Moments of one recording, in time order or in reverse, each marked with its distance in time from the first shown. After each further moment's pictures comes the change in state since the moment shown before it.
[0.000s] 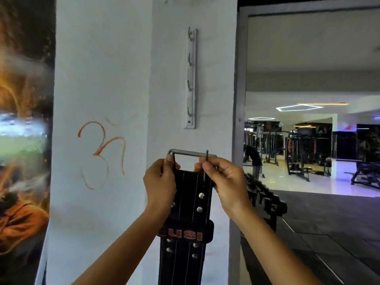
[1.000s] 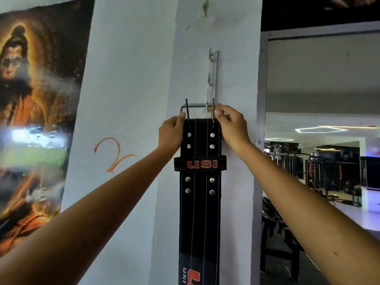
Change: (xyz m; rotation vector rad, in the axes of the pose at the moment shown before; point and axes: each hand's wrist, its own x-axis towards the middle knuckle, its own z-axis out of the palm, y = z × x) left_hand 0.167 0.042 0.033 0.129 -0.113 0.165; right_hand 0.191 -0.029 0.028 -0.540 0.046 -0.233
